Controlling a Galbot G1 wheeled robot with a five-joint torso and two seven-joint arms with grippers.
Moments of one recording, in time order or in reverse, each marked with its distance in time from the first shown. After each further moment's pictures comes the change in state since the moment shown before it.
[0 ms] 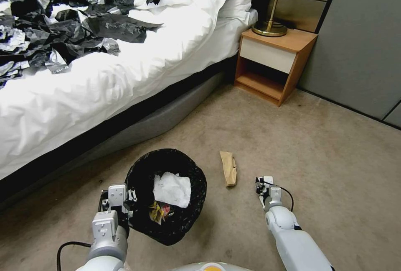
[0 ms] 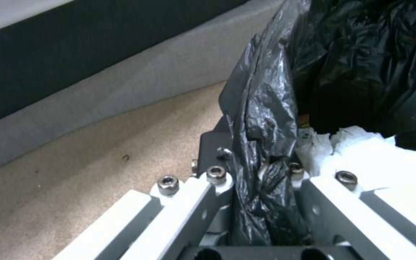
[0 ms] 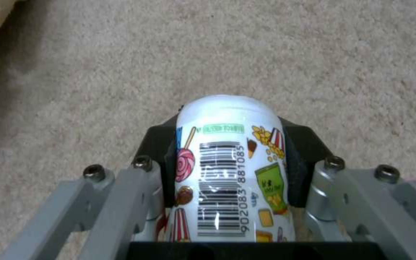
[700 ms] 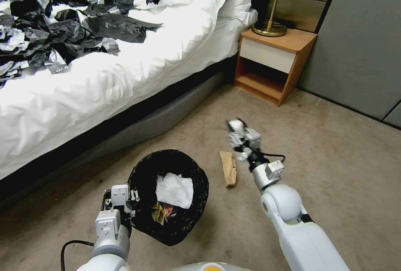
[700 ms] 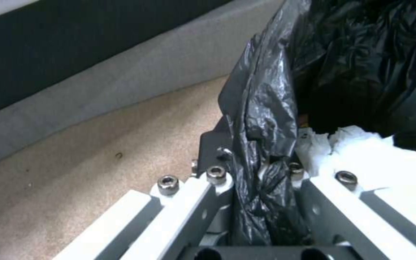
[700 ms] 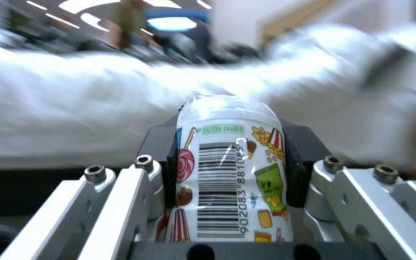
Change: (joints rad) left arm -0.019 0.006 0.007 0.019 -0.010 0.010 0.003; right arm -0.212 -0.088 -0.141 0.937 0.009 0.207 -0.318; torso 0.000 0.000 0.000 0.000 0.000
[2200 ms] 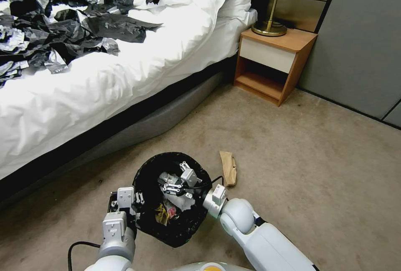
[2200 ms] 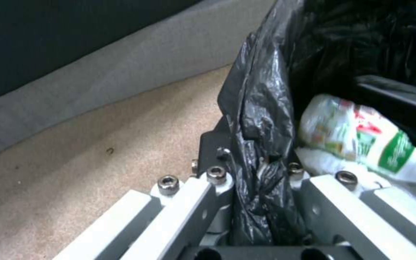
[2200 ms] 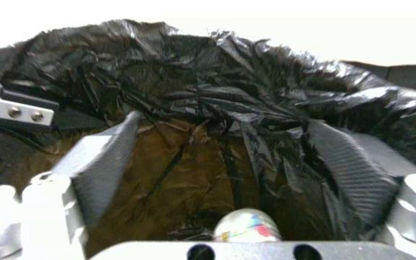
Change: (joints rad) left arm -0.003 -0.012 0.030 0.029 0.031 -0.007 0.003; right arm 0.181 -0.006 -0.384 -0.361 0.036 0.071 -0.175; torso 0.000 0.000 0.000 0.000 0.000
